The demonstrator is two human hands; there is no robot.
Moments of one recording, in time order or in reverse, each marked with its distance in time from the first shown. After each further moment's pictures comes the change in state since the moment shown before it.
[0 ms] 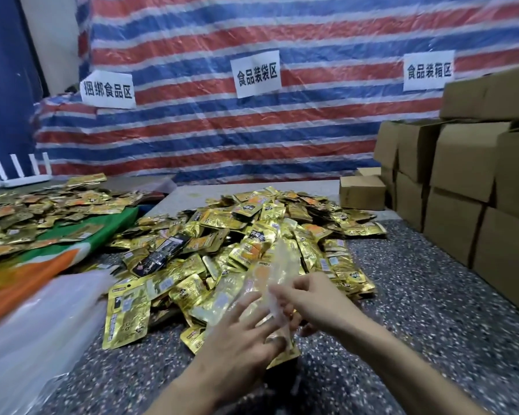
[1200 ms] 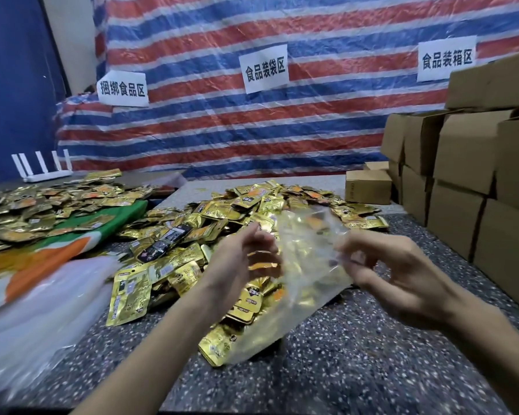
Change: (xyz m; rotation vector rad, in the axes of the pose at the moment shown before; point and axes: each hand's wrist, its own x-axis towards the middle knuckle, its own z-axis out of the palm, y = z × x) left_hand 0.073 -0.011 -0.057 -1.939 0.390 -0.975; right_hand -0.056 0.004 -0.104 -0.596 0.123 -1.018
